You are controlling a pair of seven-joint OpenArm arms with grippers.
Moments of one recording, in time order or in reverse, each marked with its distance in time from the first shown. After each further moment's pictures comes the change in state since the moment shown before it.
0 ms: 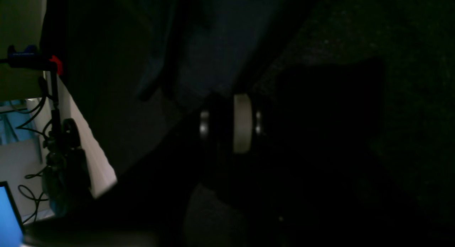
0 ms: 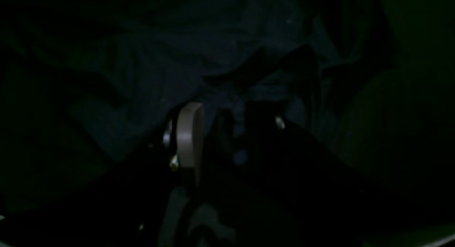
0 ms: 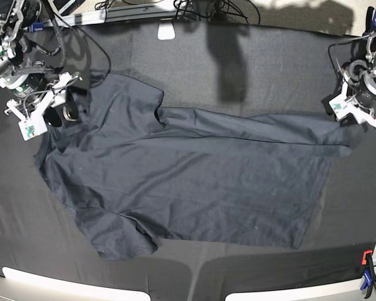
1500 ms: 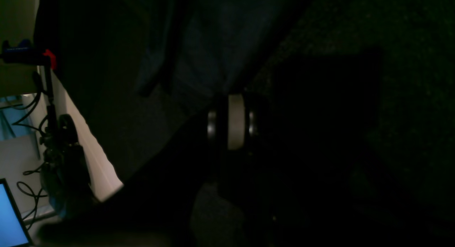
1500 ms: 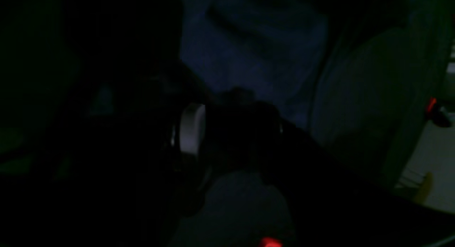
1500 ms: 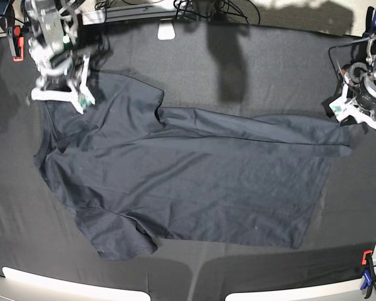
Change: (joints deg) left arm -1.3 0.0 0.0 0.0 0.0 -0.4 2.2; right arm -3.8 10.0 -32.3 -11.6 -46.8 -25.2 8.8
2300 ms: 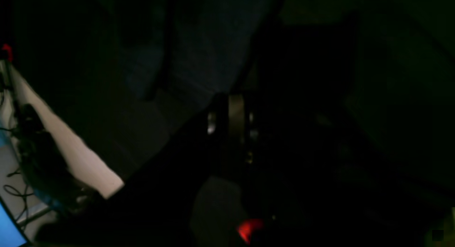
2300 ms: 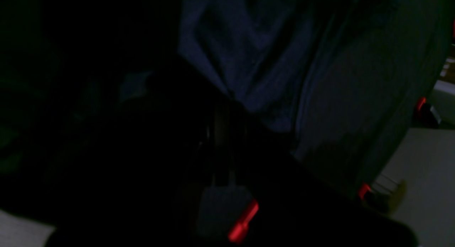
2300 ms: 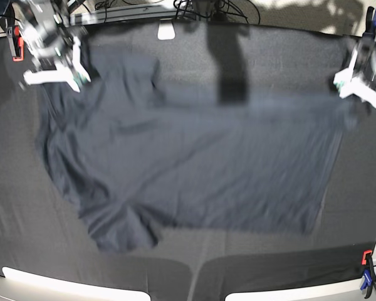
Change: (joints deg) left arm 18.2 -7.7 -5.0 15.4 -5.0 -0.1 7.0; right arm -14.5 9.4 -0.1 6.0 0.5 -4.3 3.2
